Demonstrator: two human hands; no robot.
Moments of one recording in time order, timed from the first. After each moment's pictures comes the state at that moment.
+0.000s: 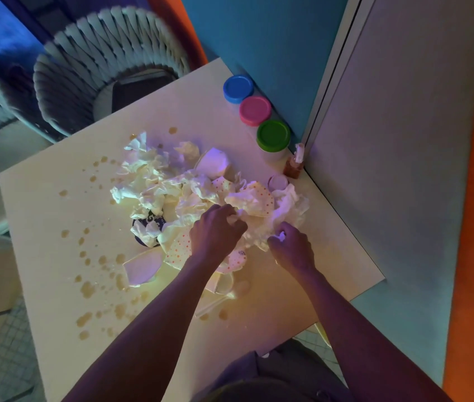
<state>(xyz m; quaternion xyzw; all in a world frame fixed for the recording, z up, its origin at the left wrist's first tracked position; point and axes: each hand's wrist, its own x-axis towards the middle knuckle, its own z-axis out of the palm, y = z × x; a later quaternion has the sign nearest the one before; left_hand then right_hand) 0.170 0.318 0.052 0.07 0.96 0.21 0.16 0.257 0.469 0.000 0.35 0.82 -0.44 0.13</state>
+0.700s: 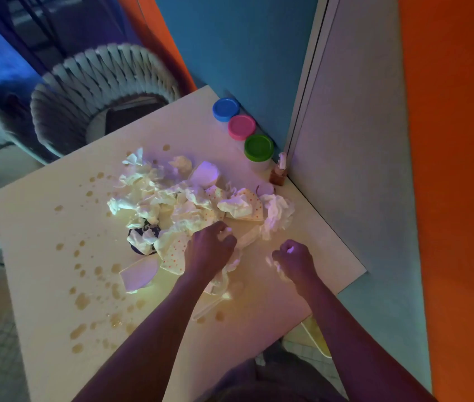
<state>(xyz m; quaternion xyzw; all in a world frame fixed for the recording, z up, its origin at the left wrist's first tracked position) 0.204 0.296 0.061 0.04 0.94 0.29 0.19 0.300 0.467 0.021 0.45 0.70 -0.54 0.08</state>
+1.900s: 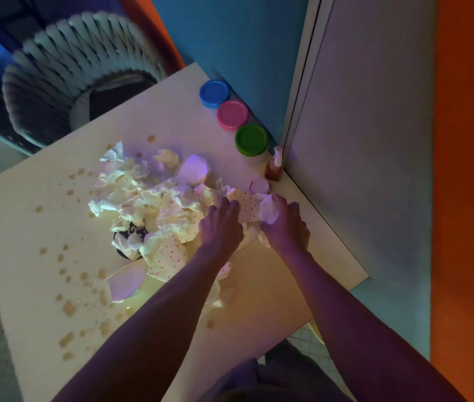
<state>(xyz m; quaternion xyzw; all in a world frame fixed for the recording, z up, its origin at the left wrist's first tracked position) 0.158 0.368 0.029 0.20 0.96 0.04 0.19 0.224 0.498 0.011 0.36 0.87 -0.32 0.09</state>
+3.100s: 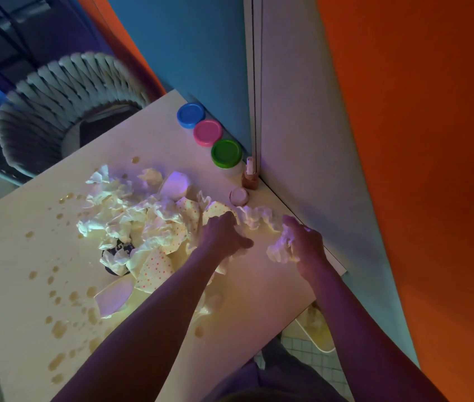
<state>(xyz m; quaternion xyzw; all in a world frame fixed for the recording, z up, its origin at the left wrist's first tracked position) 0.171 0.402 0.048 0.13 0.93 0.16 0.30 0.290 0.552 0.038 0.53 0.51 -0.68 -0.01</state>
